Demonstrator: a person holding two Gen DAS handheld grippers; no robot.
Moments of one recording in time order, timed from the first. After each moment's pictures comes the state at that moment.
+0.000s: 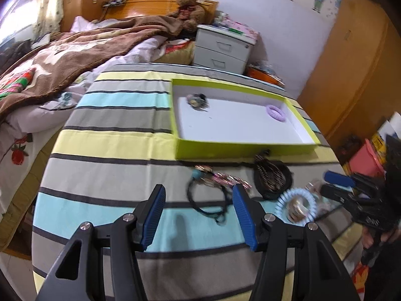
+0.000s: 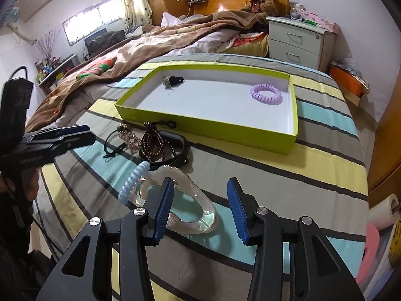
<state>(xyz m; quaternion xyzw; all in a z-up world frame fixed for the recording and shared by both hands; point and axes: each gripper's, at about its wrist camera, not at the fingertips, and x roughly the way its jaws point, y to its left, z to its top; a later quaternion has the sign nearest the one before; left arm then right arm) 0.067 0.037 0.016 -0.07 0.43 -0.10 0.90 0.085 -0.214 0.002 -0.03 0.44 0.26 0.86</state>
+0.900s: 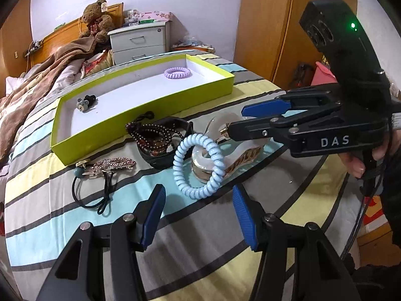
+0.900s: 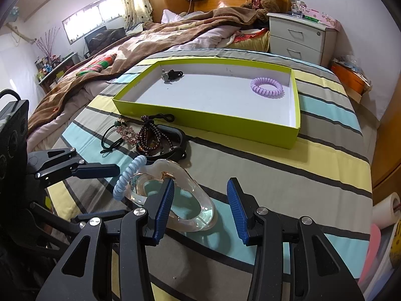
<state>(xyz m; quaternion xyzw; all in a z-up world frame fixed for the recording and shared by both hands) 0.039 -0.068 -0.007 0.09 0.42 -0.26 0.87 0.084 -0.216 -0.004 -0.03 0.44 0.26 0.86</state>
